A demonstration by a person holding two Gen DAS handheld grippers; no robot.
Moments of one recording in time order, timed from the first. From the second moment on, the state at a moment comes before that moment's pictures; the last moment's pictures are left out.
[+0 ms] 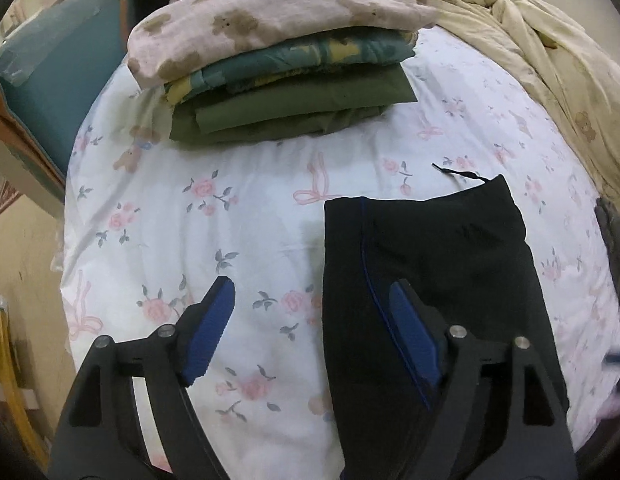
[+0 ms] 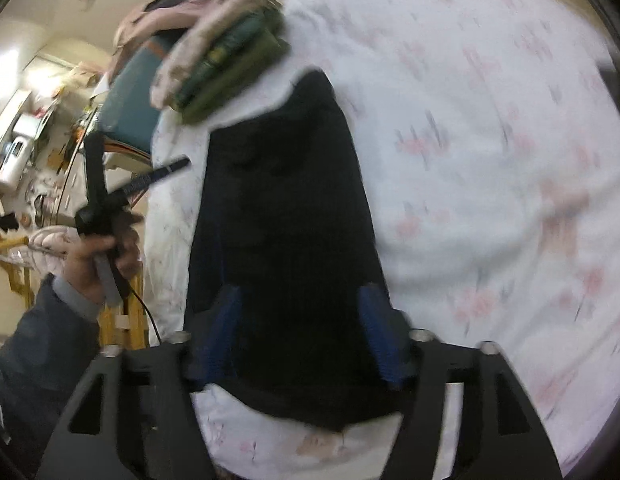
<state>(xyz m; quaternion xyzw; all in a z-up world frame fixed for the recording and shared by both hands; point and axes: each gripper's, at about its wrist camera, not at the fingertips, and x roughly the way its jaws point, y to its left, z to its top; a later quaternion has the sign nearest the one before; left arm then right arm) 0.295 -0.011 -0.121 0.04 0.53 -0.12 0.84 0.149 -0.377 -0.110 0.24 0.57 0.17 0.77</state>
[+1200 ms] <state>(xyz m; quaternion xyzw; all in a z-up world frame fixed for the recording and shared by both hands) 0.380 -0.064 -0.182 0.04 0.61 -0.28 0.74 0.377 -0.350 -0.194 0.12 0.61 0.23 0.75</state>
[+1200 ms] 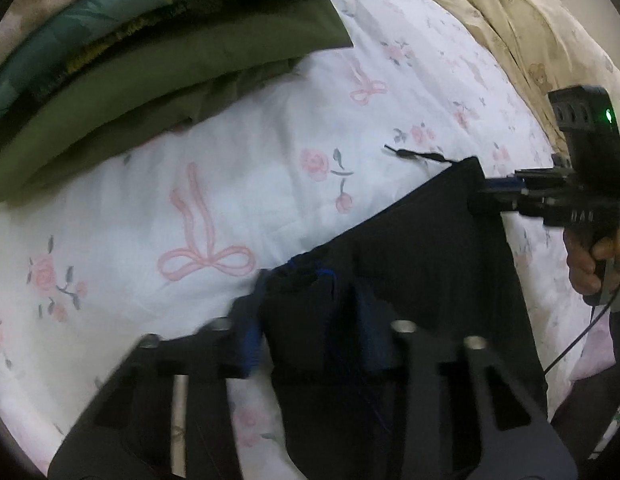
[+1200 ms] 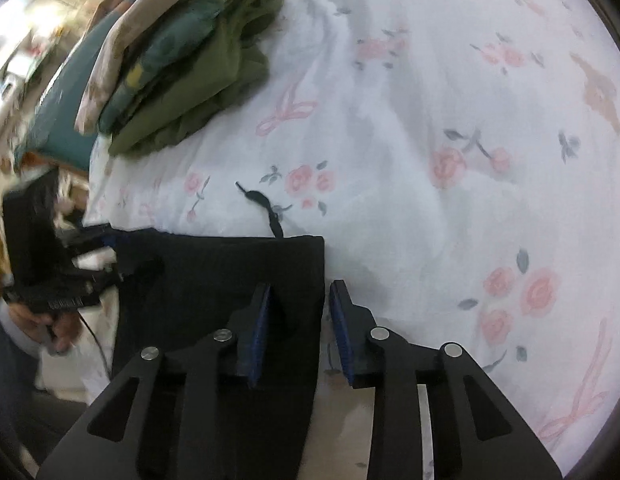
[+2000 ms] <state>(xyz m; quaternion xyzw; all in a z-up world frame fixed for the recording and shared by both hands) 0.131 -0.082 -0.034 0.27 0.37 -0.36 0.81 0.151 -0.340 -0.055 0.02 0.48 0.30 0.82</state>
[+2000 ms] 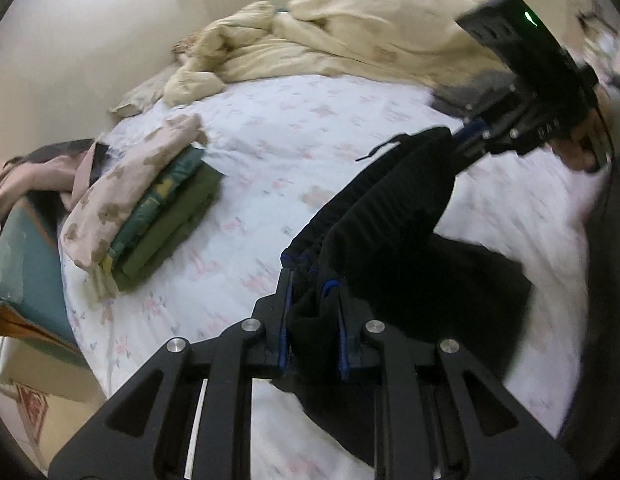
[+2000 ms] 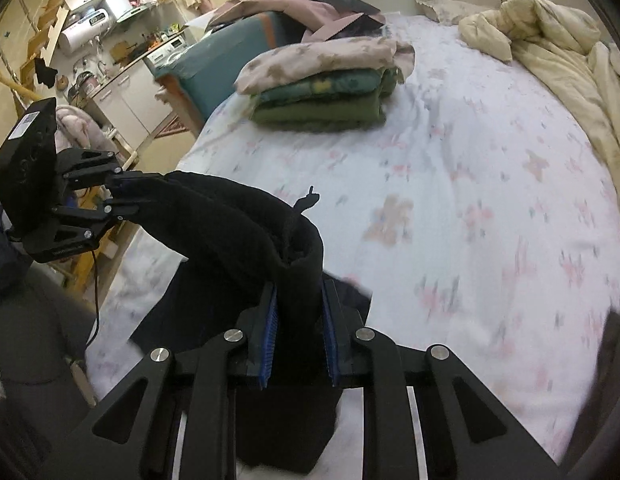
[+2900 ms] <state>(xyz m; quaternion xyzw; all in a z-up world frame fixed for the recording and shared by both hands) 0.101 -0.058 -0.082 0.10 0.56 -0.28 0.77 0.066 -0.311 -0.128 0.03 0.60 0.28 0.75</state>
